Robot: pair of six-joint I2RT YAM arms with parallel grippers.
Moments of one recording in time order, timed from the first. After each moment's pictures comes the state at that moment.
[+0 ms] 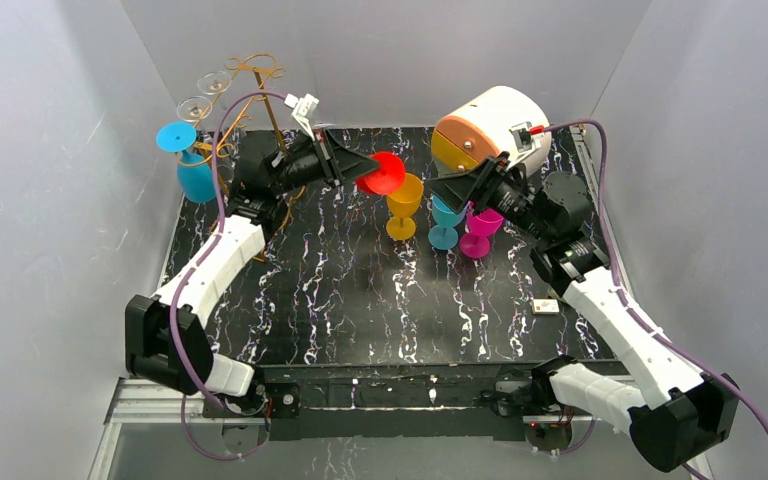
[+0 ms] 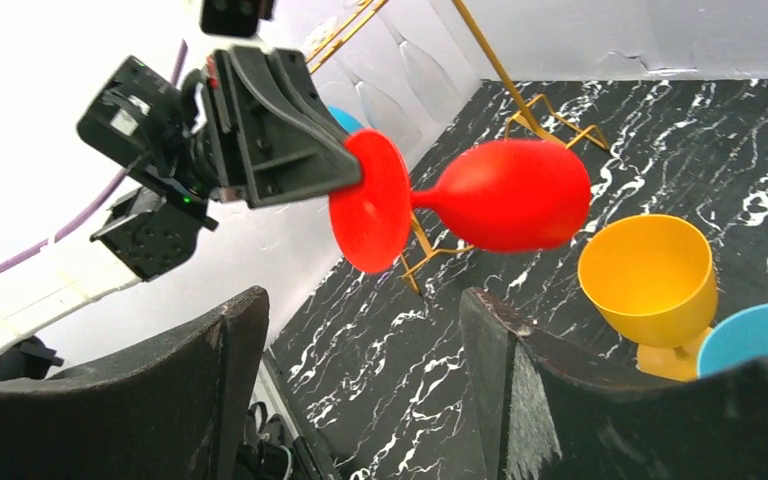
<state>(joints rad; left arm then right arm) -0.32 1.42 1.19 0.33 0.81 -0.81 0.47 1.01 0.95 0.17 -0.42 0.71</state>
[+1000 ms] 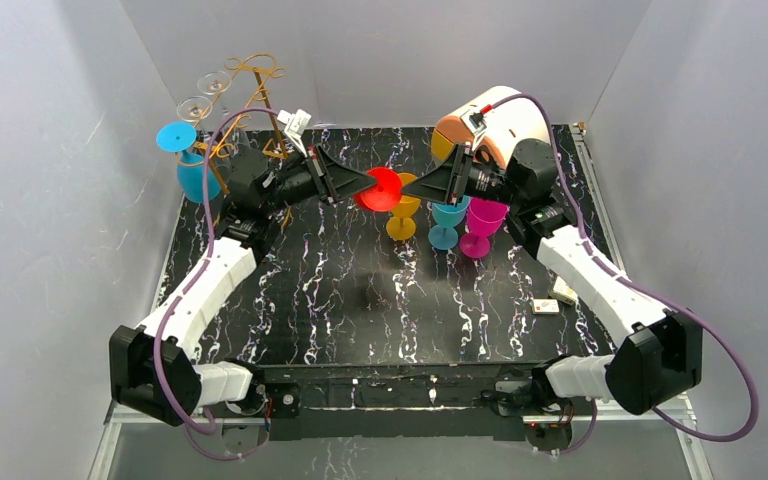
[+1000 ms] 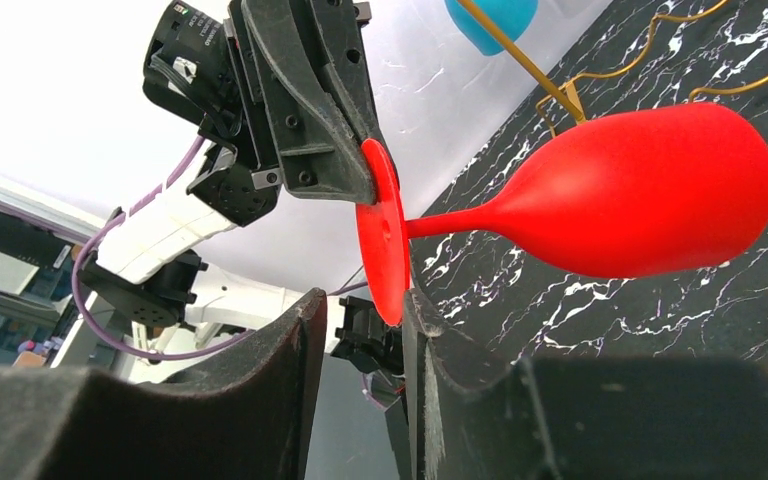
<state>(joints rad) -0.35 1.26 1.05 0.32 0.81 -0.88 0.47 1.29 1.10 0.28 -0.86 0.94</state>
